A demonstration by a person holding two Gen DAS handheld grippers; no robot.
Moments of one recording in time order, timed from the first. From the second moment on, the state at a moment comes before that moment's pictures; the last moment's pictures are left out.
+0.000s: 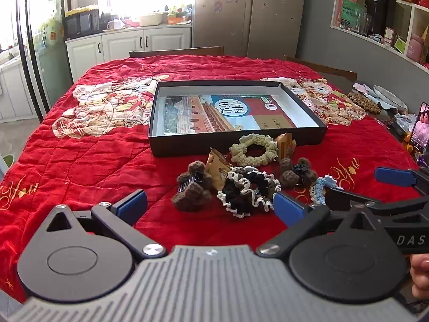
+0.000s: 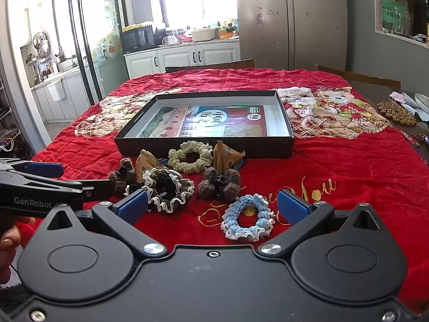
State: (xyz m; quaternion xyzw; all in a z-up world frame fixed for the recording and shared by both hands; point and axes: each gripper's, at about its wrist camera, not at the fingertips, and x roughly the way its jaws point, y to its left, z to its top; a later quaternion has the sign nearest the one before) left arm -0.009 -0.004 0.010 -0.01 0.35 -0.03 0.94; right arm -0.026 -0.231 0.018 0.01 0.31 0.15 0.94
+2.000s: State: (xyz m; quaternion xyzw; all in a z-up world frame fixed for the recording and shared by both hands) left arm 0.031 0.034 -0.055 0.04 0.33 -0.10 0.94; right arm 0.011 -0.247 -0.041 -0.06 0.32 0.19 0.93
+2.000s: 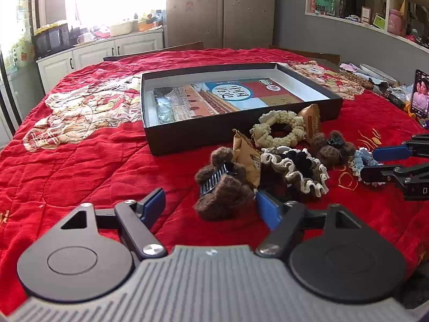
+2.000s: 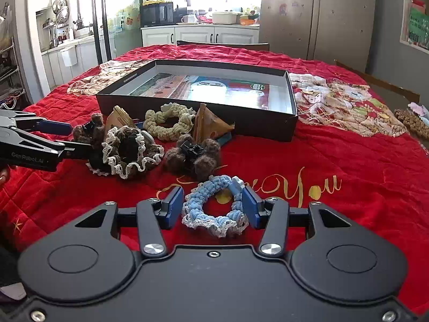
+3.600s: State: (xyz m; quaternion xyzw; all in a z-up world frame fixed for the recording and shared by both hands) left arm 0.086 0.038 0.002 0.06 0.27 -0.11 0.96; right arm 0.084 -0.245 0.024 -0.09 0.23 0.14 0.96
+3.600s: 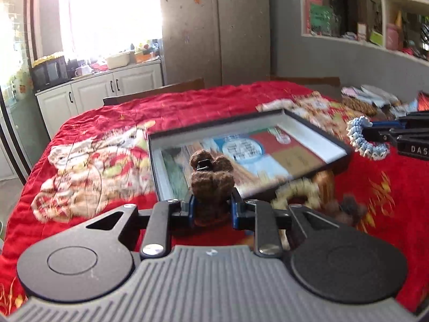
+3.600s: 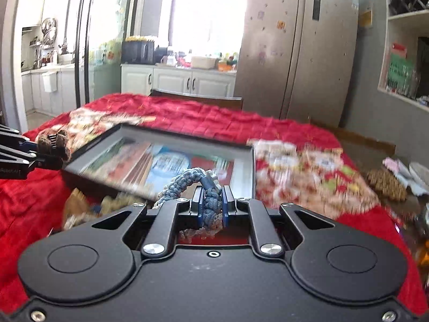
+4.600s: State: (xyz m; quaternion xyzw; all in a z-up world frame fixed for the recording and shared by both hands) left arm 0.250 0.023 -0.034 0.01 0.31 -0.03 0.95; right arm 0.262 -0.187 -0.034 -0.08 0.29 0.12 0.95
